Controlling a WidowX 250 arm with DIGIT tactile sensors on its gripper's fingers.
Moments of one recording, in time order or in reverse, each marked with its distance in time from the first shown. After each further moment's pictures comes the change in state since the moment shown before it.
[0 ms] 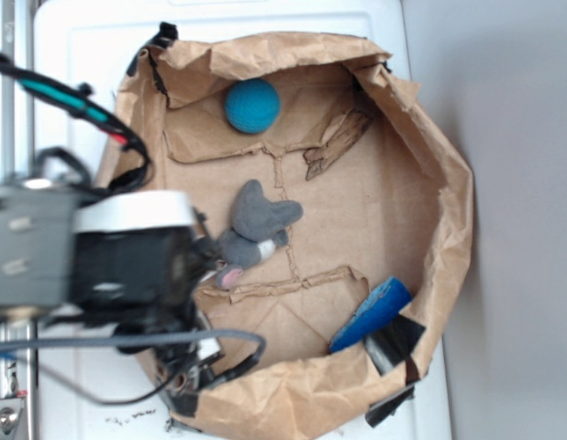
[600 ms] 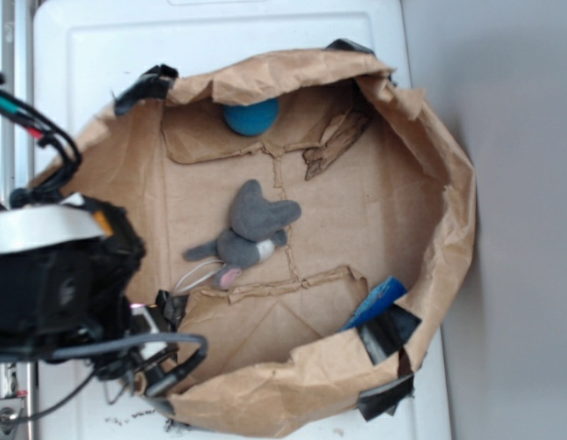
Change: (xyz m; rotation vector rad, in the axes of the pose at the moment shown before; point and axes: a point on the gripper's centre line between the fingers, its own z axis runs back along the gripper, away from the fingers) arm -0.024 0.012 0.018 0.012 -0.061 0.058
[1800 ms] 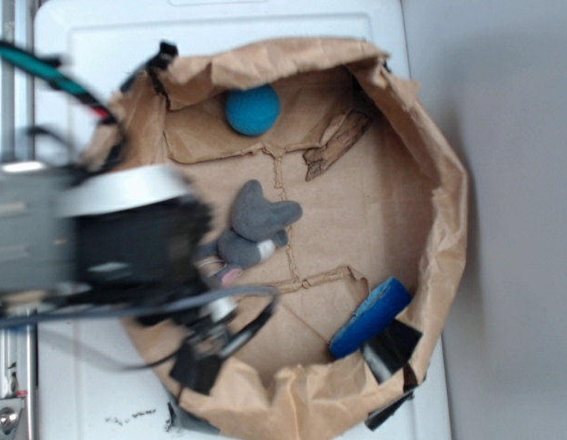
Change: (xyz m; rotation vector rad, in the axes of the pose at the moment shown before) arm 0.043 -0.001 -0.028 0.074 0.044 0.130
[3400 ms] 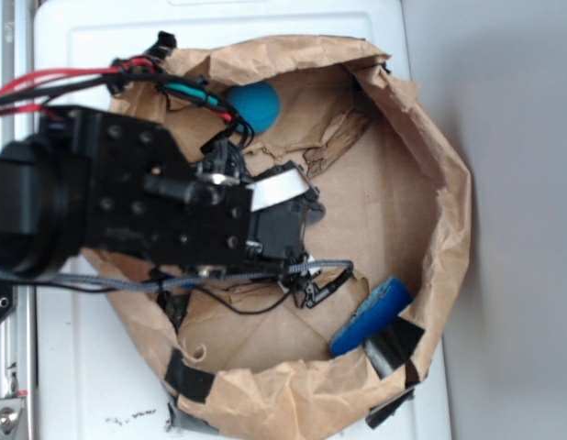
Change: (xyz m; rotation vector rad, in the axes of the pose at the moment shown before) arm 0.048 -0.006 -0.075 0.041 -0.123 -0.085
